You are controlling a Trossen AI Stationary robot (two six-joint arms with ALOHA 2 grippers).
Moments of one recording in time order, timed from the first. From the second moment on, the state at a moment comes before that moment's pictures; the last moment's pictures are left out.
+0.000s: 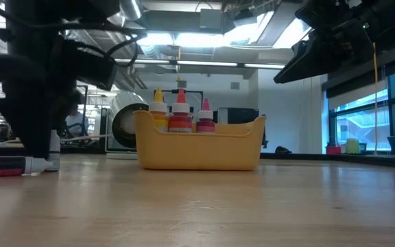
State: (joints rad) left arm -0.41 1.67 0.93 -0.73 -0.14 -0.70; right arm 0.22 1.10 0.57 -0.06 0.38 -0.09
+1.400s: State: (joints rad) left arm -0.41 1.68 0.93 -0.65 -0.19 -0.61; right arm 0.22 1.10 0.57 -0.07 0.38 -0.09
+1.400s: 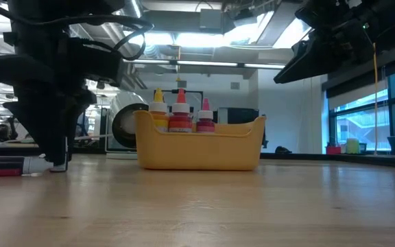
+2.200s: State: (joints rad) left arm -0.27 1.68 1.36 -0.48 -0.29 -0.10; right arm 0.22 1.10 0.57 -0.06 0.38 -0.09
